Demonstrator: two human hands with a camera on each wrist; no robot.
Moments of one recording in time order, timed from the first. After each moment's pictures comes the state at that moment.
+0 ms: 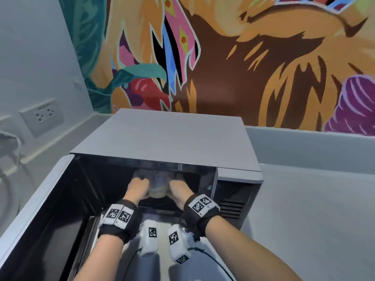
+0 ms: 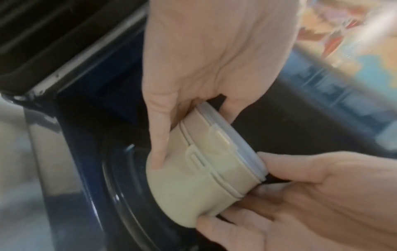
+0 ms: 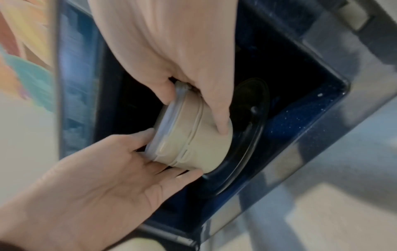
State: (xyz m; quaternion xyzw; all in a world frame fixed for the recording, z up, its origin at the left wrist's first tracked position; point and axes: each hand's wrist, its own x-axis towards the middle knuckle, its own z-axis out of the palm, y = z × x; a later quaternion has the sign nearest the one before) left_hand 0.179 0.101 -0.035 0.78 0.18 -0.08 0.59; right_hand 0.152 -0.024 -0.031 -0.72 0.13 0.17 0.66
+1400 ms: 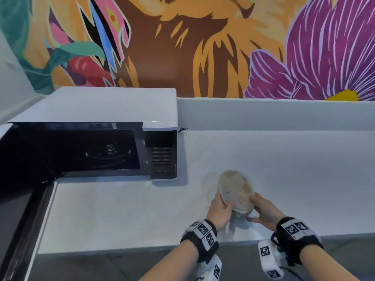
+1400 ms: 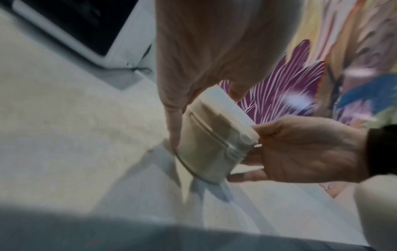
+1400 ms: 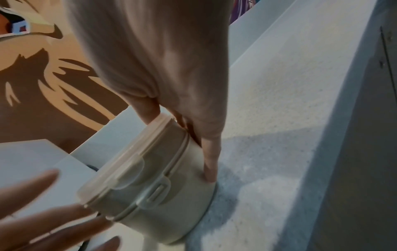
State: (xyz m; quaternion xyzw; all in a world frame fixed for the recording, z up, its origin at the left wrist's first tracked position) left_hand -0.105 -0.215 -0.097 0.79 -0.13 -0.29 0.52; right_hand -0.149 -0.376 -0.098 -0.63 0.34 0.06 0.69
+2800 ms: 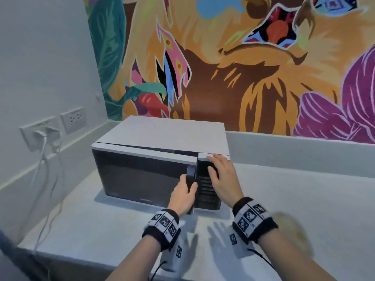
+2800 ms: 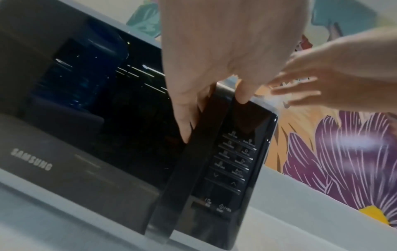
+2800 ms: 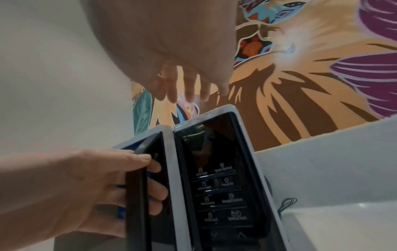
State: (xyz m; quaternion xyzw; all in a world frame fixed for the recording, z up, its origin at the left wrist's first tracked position) left_hand -0.001 -0.012 -0.004 0.87 -0.07 -0.02 0.49; right_hand -0.003 -0.158 0.028 -0.92 -0.06 -0.24 0.31
